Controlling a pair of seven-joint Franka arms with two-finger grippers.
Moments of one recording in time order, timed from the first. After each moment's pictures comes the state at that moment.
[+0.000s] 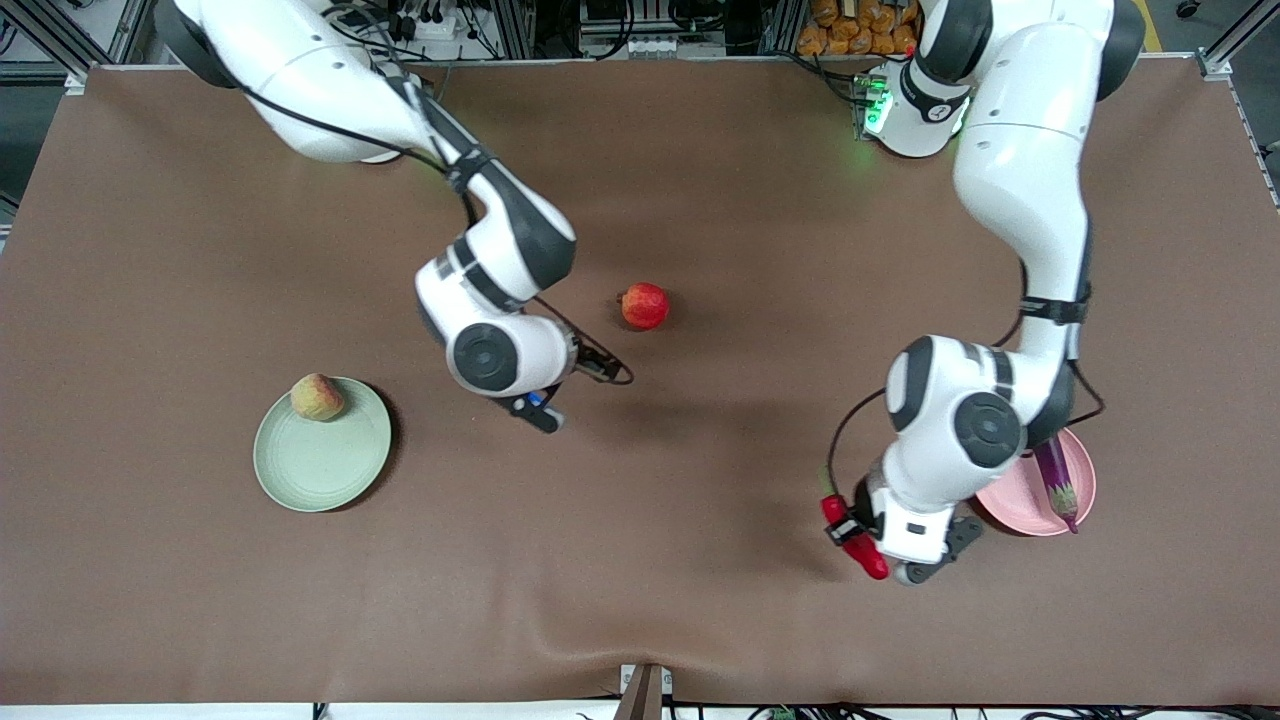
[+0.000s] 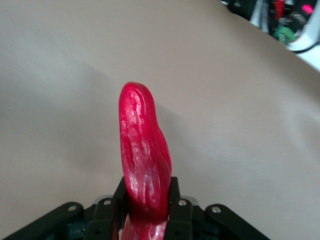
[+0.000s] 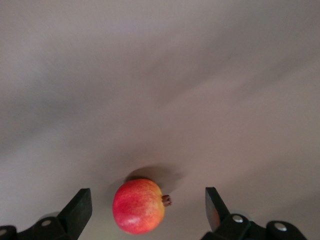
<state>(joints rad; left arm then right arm) -0.29 0.84 0.05 -1.20 -0.15 2.19 -0.66 0.37 0.74 0.33 -1.42 0.14 1.90 1.17</state>
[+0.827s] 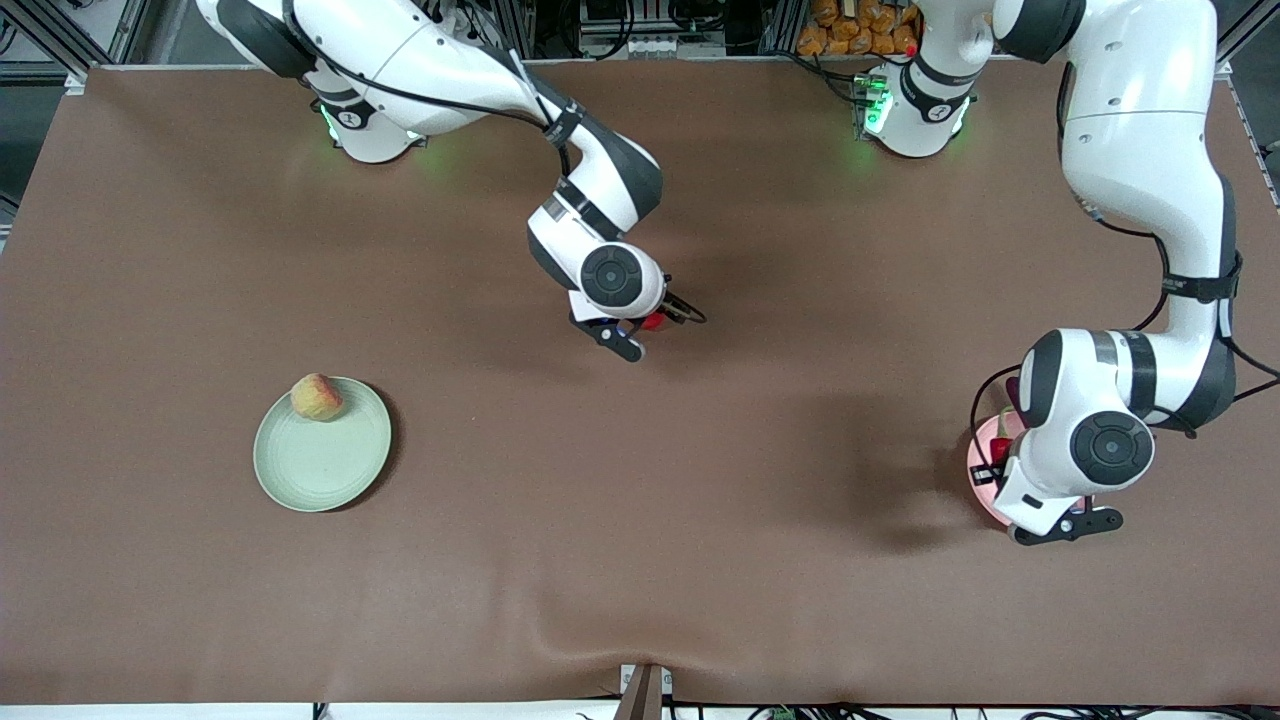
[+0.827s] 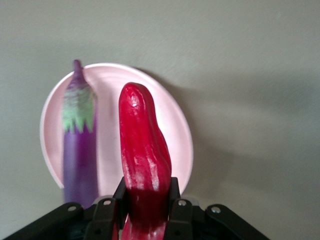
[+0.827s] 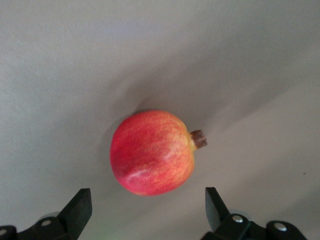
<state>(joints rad) -0.12 0.70 0.05 -1.46 0.22 2.03 -0.34 0.55 0.75 0.33 -1.49 0.15 2.03 1.35</state>
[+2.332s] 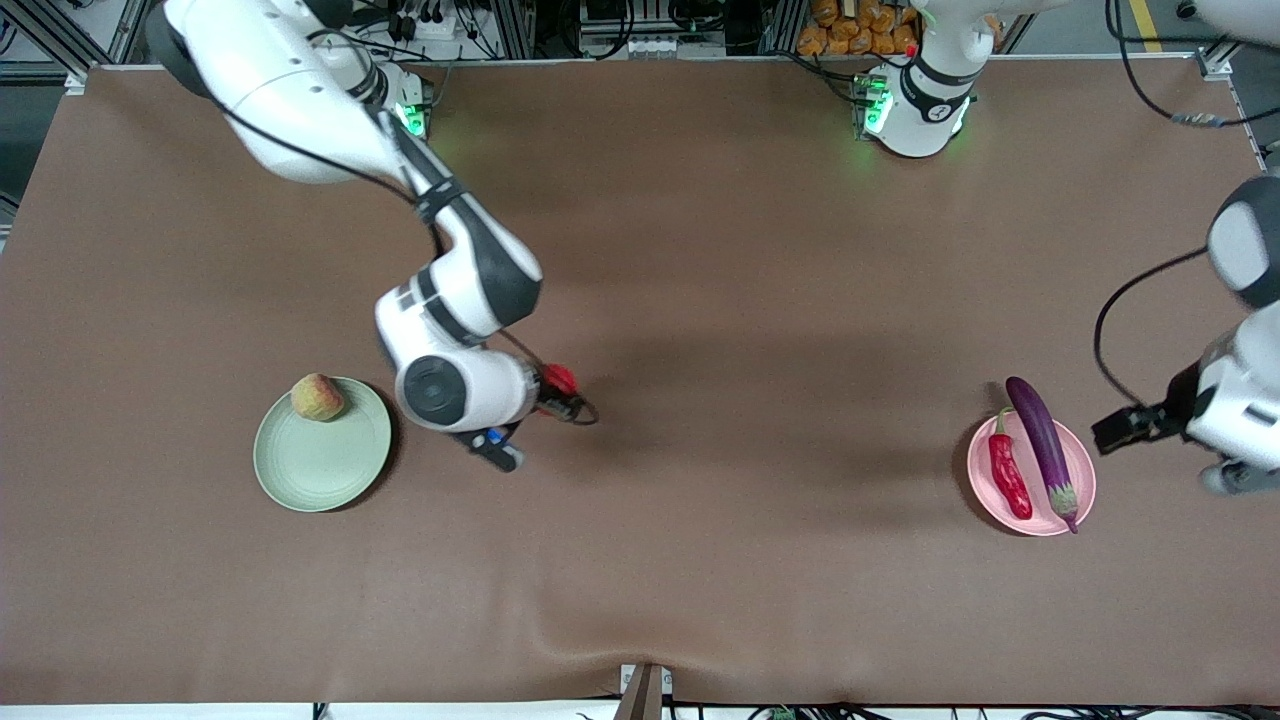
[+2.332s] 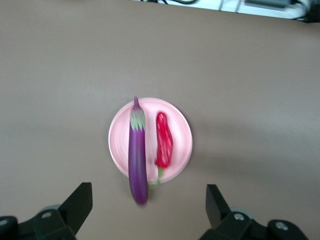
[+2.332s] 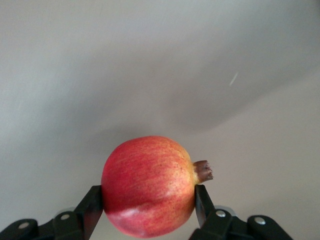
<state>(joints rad) 0.01 0.28 0.00 -1.47 0.06 1.86 -0.16 0.22 0.76 0.28 -1.30 0.04 1.84 0.94</state>
